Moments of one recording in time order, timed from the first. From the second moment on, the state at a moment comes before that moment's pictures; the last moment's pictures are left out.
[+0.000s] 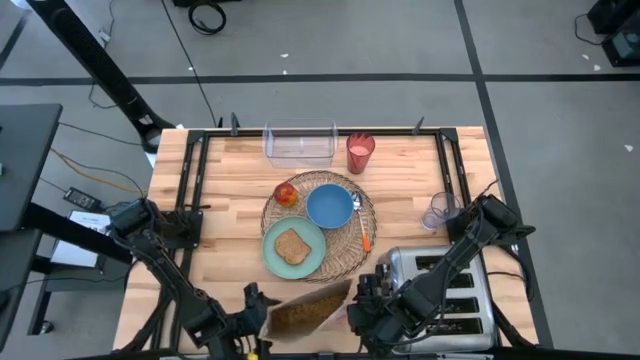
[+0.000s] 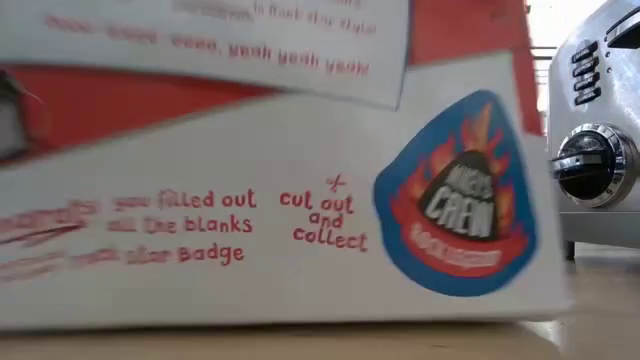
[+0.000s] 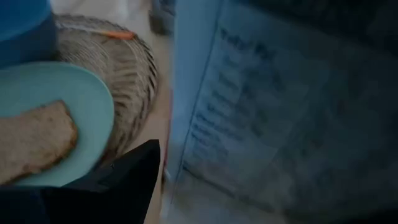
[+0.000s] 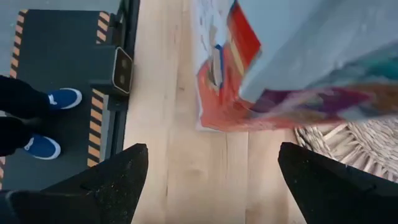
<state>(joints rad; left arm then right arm) -0.95 1.82 1.20 -0.31 -0.93 -0.97 0.73 1.96 1.70 -0.91 0.32 0.61</state>
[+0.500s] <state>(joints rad) -0.86 1.83 1.20 -0.20 -0.92 -0.81 0.72 1.95 1.73 -0.99 0.29 0.63</state>
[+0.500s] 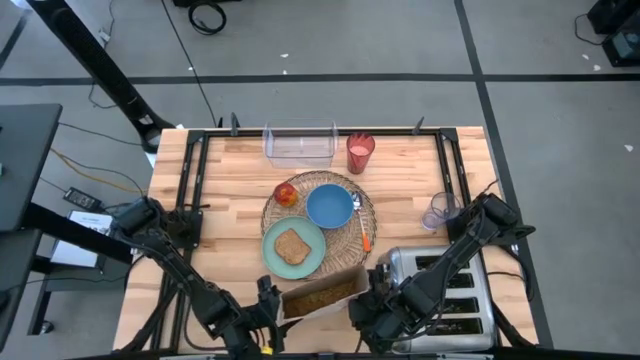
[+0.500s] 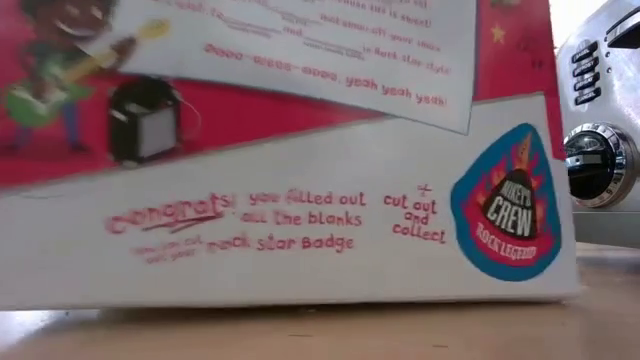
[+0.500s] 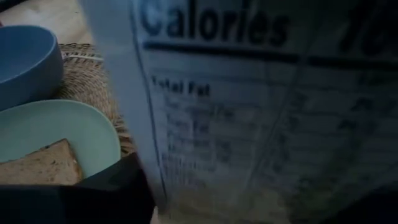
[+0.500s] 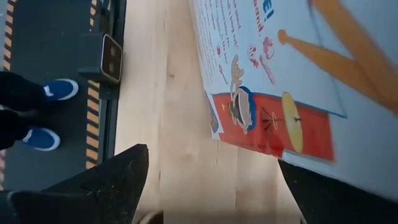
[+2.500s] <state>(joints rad) -0.79 1.27 1.20 0.62 -0.90 0.19 0.71 1.35 1.66 -0.62 0.79 0.41</state>
